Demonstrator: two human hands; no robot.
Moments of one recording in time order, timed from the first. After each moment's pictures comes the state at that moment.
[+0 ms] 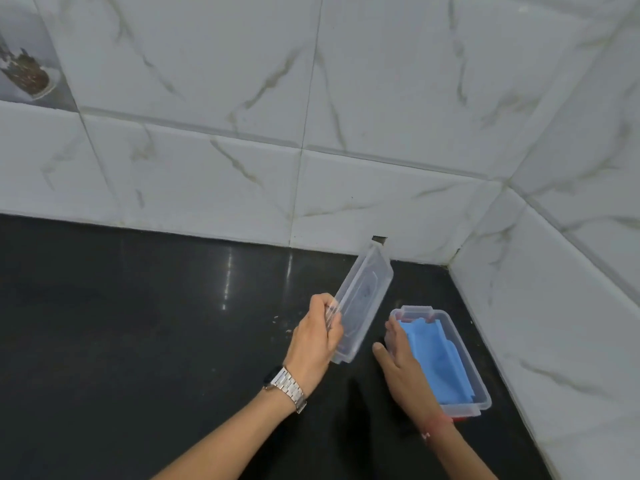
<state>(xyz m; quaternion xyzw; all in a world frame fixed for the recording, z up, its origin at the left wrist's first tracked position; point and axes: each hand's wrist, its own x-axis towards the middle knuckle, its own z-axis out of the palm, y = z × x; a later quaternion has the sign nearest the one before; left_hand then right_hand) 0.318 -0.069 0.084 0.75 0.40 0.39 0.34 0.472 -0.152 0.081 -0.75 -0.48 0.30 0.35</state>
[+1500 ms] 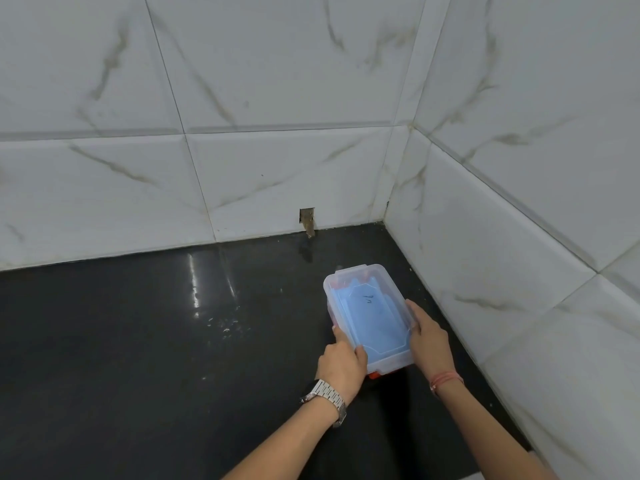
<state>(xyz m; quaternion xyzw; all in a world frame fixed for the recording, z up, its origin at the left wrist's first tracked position) 0.455 -0.143 0.038 0.78 0.49 0.05 0.40 0.604 -0.209 0.044 -0.84 -0.32 0.19 0.39</state>
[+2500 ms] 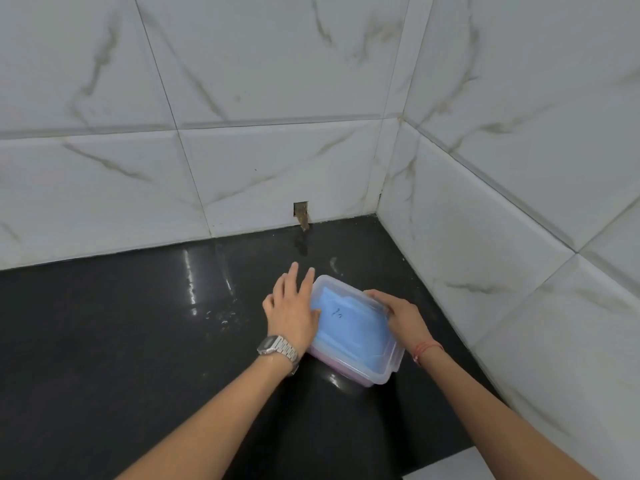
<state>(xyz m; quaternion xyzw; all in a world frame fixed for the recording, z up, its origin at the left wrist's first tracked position) 0.419 -0.077 0.048 0.86 0.47 0.14 0.13 0.598 -0.192 0.047 -0.79 -0.41 0.29 0.35</state>
